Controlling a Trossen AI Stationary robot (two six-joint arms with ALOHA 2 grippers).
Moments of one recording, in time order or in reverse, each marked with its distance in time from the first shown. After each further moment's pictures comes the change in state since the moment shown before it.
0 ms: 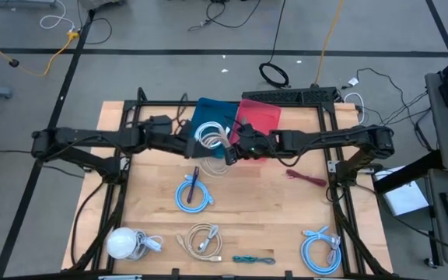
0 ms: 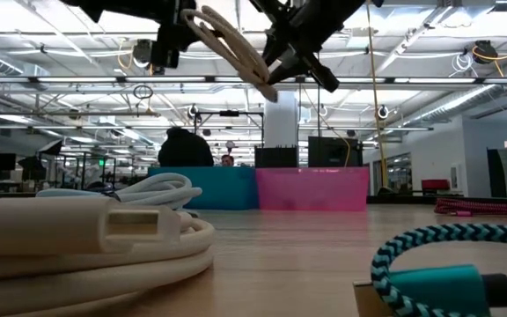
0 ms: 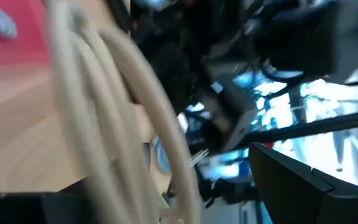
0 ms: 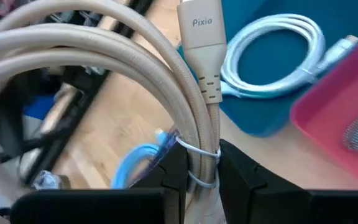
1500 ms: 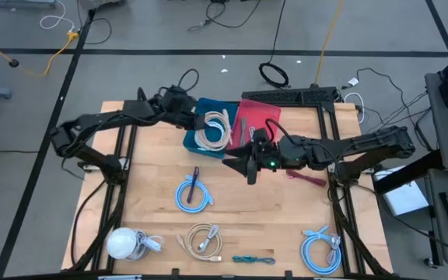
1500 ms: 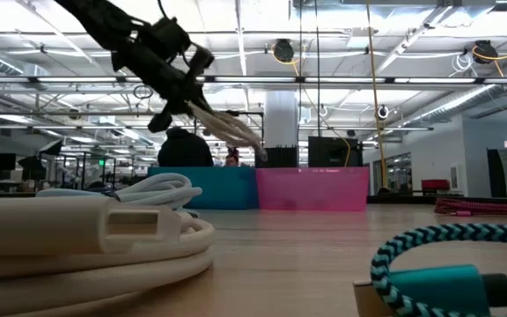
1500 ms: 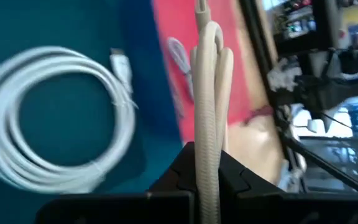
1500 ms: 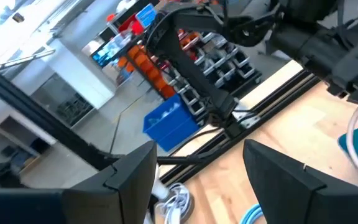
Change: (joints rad) left arm 0.455 0.249 0.096 -0.311 0.131 0.352; right arm 0.227 -0.212 0.002 0.358 0.042 -0.262
